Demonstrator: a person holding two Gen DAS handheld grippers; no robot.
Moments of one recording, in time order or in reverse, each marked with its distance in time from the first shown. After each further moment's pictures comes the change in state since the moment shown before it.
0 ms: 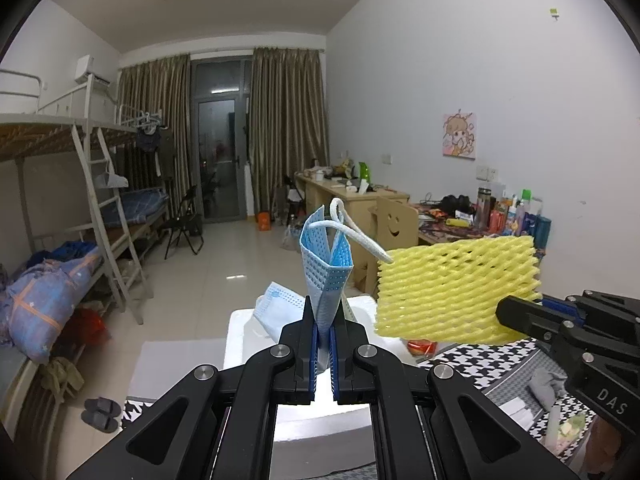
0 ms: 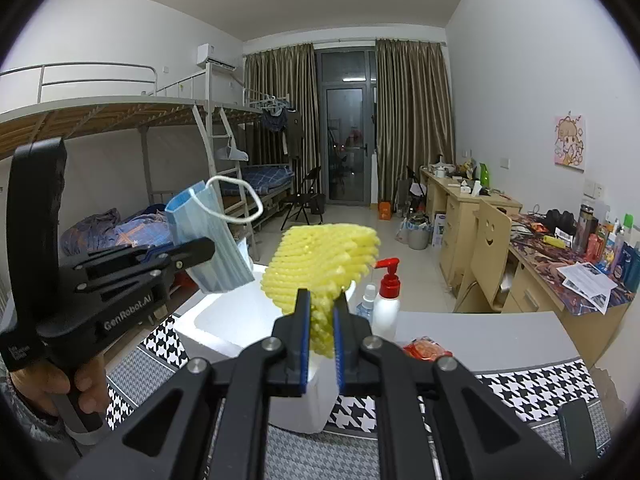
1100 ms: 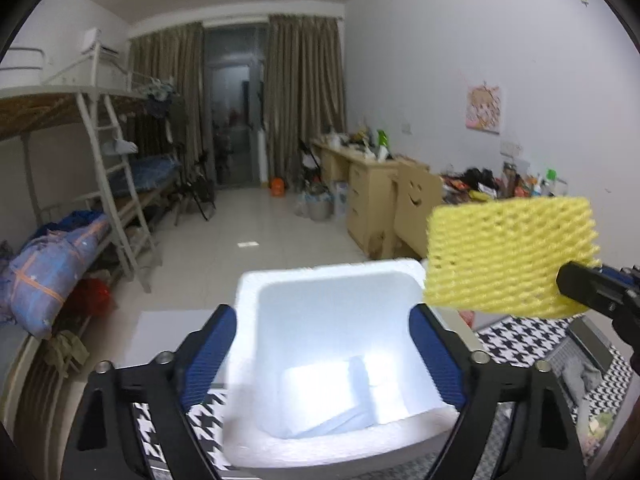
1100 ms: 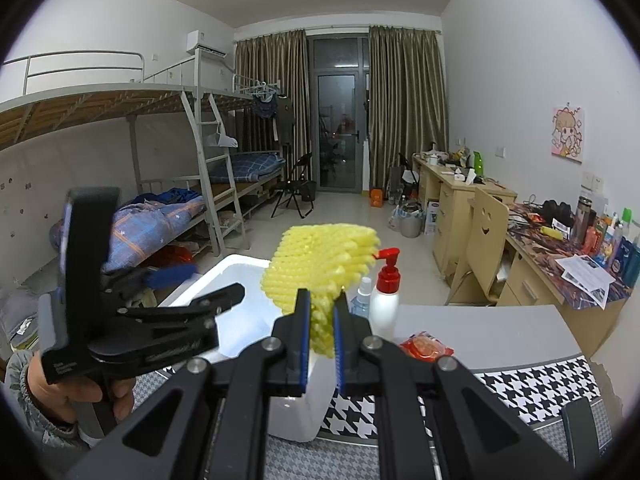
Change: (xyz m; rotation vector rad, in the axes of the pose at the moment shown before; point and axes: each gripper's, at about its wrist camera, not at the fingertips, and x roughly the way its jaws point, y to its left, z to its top) left arm 0.049 0.028 -0.022 -0.035 0.106 0.056; right arm 0.031 0.007 0.005 0.003 0.052 -0.040
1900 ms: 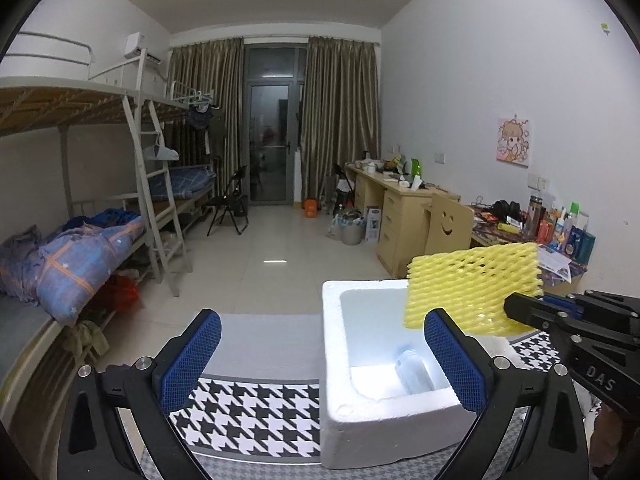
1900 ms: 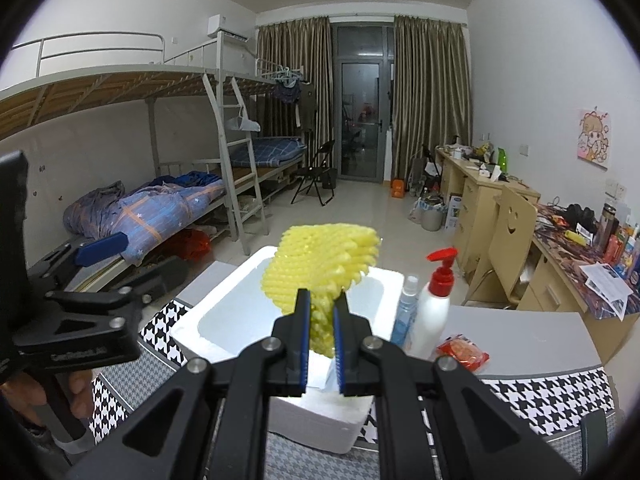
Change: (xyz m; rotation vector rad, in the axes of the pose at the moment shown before) left arm -0.049 0.045 -0.009 -0.078 -0.082 0.099; right arm 0.030 0.031 0.002 -0.044 0.057 0.072
